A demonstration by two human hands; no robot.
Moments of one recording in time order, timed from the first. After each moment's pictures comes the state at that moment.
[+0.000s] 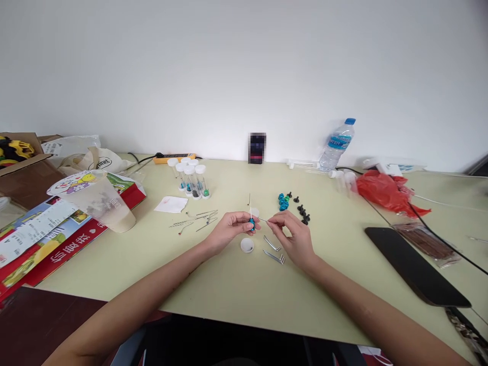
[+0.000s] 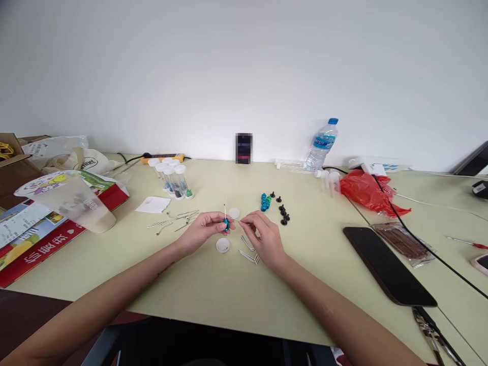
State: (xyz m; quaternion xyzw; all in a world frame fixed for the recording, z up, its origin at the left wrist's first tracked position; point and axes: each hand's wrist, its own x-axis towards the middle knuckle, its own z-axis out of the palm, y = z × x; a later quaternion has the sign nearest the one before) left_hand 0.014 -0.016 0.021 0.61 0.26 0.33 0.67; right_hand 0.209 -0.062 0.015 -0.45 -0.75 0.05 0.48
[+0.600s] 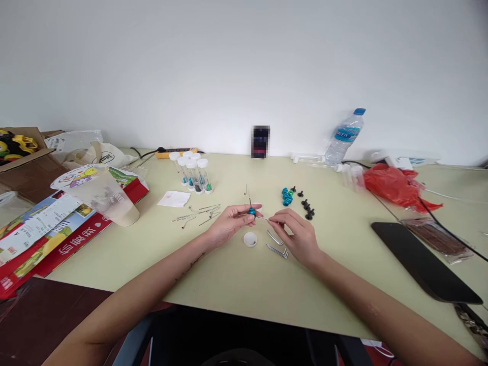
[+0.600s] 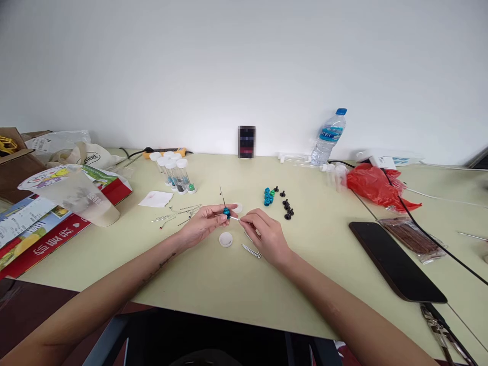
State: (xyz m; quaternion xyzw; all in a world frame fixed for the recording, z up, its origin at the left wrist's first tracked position) left_hand 0.009 -0.013 0.022 0.55 0.24 0.34 0.73; right_hand 0.206 -0.065 0.016 -0.39 -0.79 -0.04 0.46
